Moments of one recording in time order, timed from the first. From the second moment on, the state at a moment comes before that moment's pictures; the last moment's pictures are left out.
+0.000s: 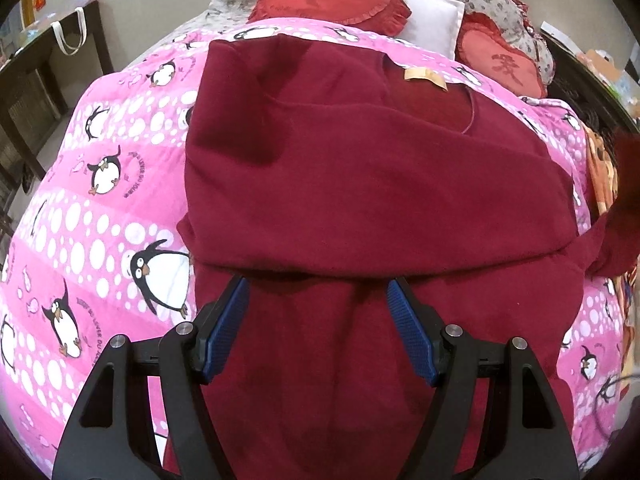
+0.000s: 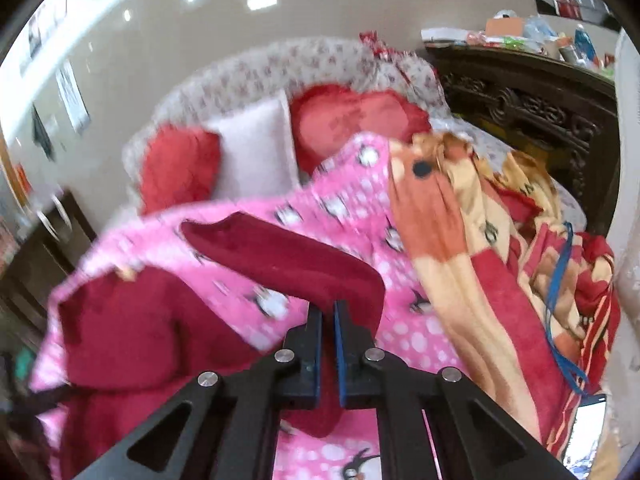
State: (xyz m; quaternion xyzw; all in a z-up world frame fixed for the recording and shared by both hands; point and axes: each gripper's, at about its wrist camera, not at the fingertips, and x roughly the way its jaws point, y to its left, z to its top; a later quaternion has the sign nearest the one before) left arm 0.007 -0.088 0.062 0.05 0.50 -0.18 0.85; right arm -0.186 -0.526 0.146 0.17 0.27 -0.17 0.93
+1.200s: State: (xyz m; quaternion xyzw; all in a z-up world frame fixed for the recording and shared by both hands) left arm 0.031 0.010 0.097 -0.04 0.45 -0.17 0.88; right arm -0.039 -0.305 0.136 0.03 0.39 0.14 0.91
